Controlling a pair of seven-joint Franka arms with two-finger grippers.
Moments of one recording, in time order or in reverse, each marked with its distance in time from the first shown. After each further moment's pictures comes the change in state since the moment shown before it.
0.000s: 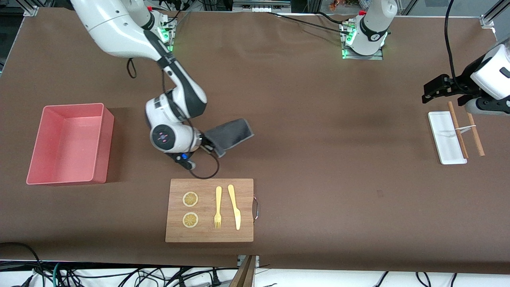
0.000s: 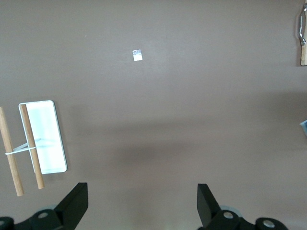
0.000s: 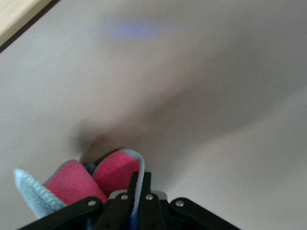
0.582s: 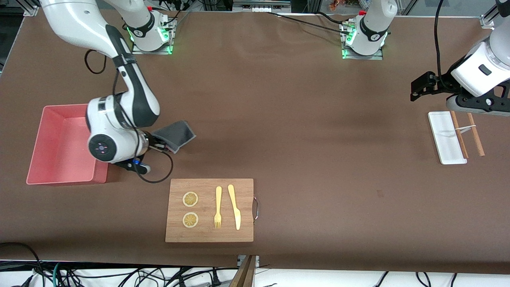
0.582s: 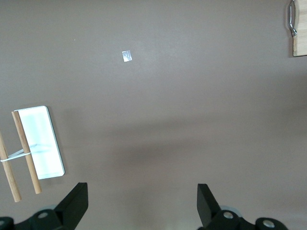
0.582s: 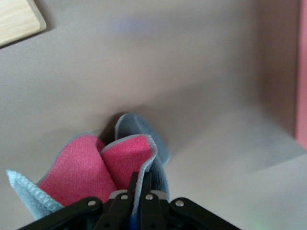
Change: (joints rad) left arm -0.001 0.000 -0.046 0.000 0.014 0.000 0.001; right arm -0.049 -0.129 -0.169 0.011 -0.061 -0.233 -0.403
